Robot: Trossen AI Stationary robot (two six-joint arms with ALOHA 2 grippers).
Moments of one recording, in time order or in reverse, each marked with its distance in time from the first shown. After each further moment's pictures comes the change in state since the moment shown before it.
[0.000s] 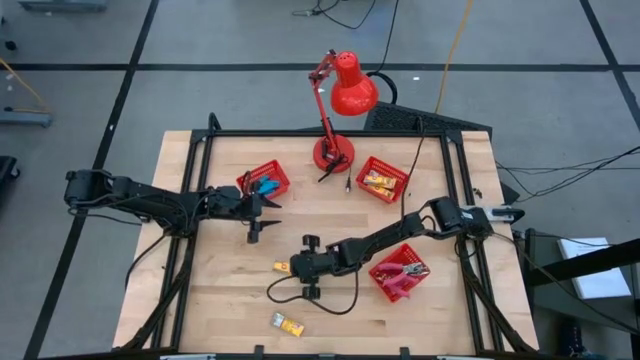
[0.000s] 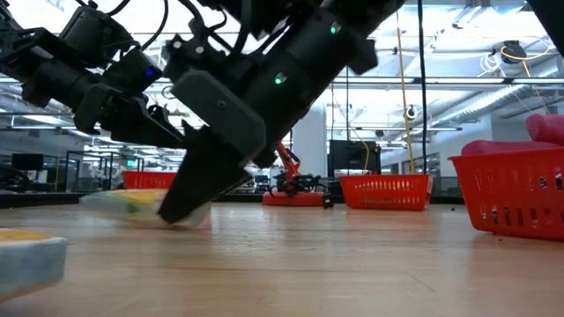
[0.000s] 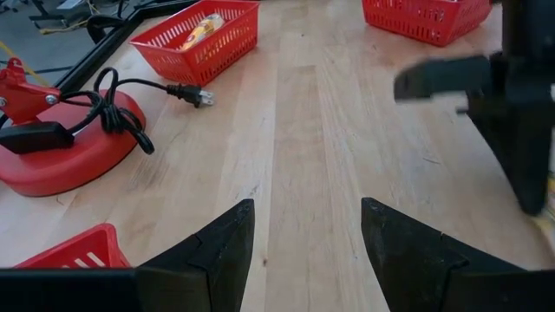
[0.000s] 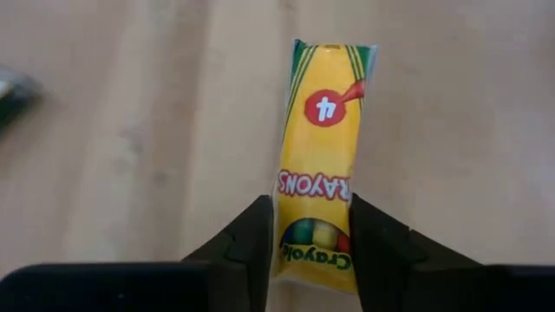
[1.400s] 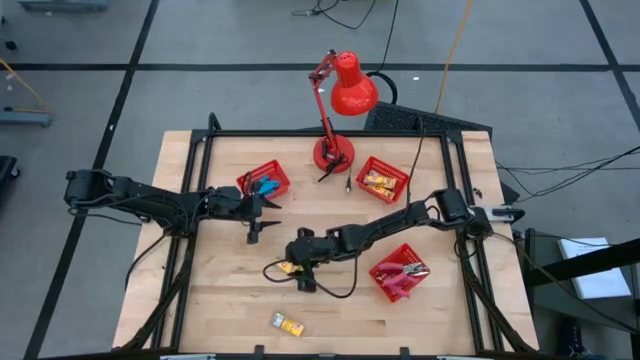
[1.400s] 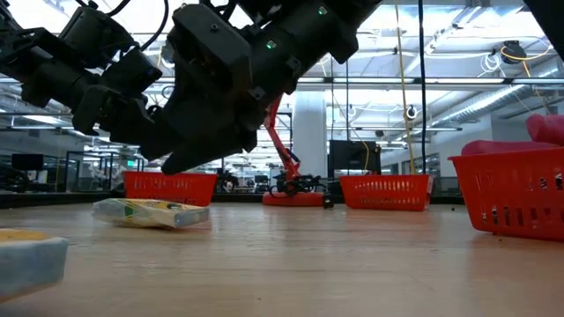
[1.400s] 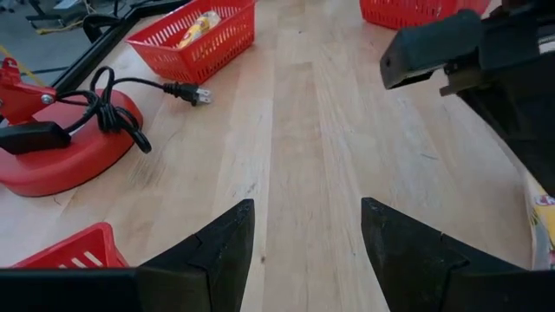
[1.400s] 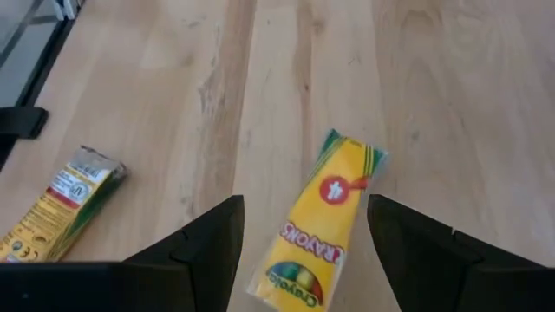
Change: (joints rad) left arm -0.003 0.000 0.000 -0.006 0.001 0.008; right arm -0.064 -0.065 0.003 0.039 -0.185 0.044
